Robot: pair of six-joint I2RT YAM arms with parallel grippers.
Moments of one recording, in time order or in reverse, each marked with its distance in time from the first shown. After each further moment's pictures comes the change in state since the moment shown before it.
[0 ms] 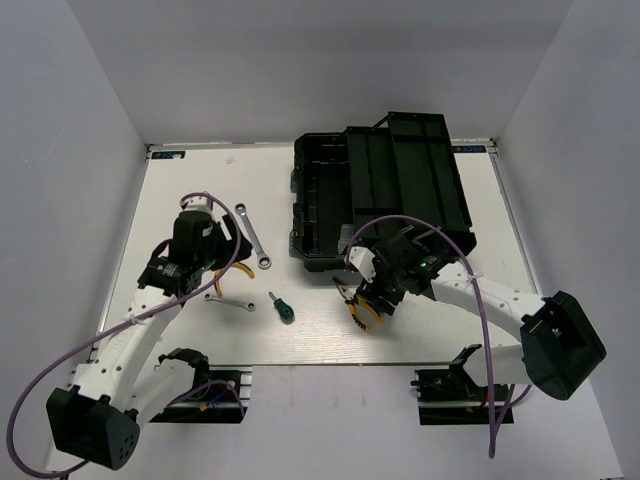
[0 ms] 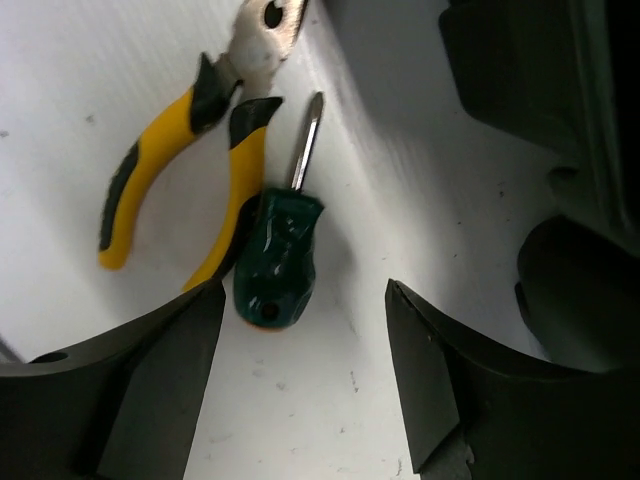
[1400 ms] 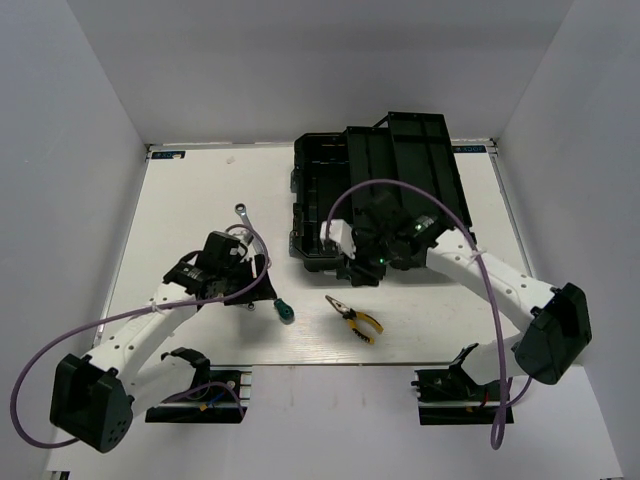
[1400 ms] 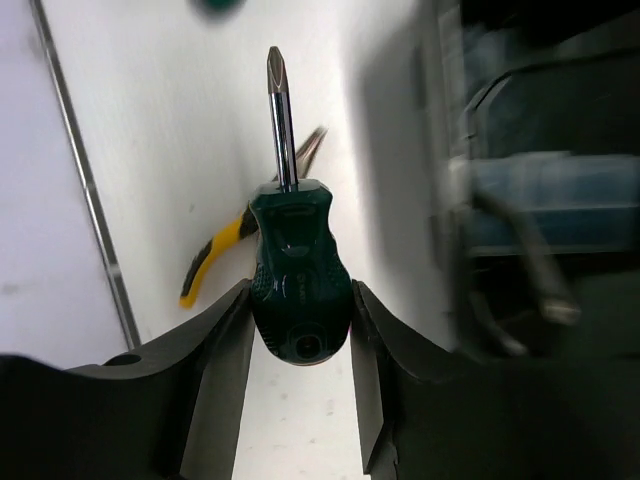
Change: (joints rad) left arm -0.139 0.069 -0.131 -0.110 0.264 0.010; right arm 0.051 0.113 0.438 -0.312 -0.242 -0.122
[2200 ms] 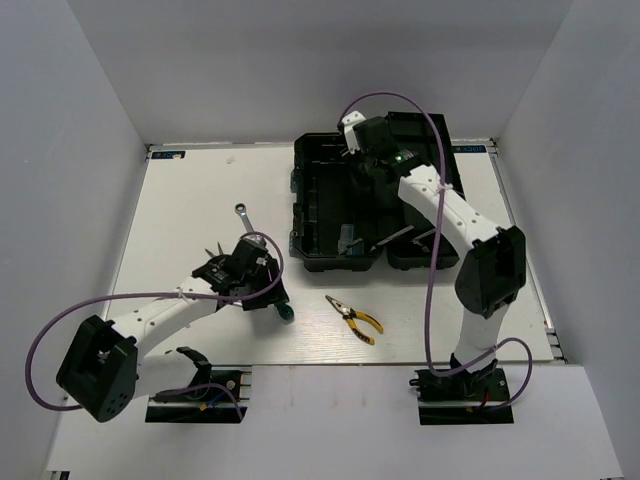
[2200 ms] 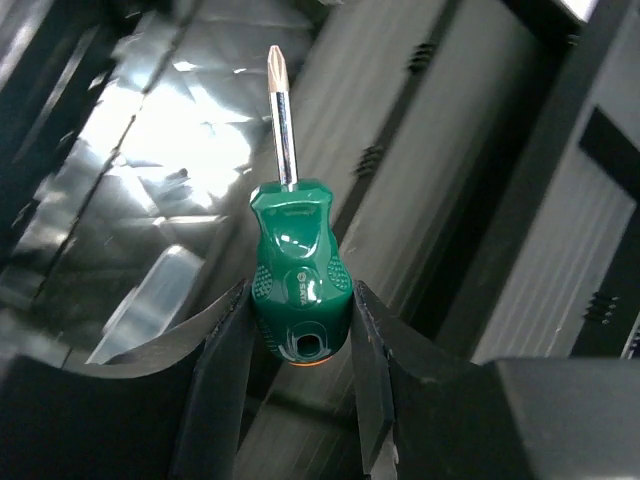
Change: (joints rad) left arm -0.171 0.161 -0.050 0.174 -0.167 -0.244; right arm -0.187 0.447 0.586 0.208 0.635 0.388
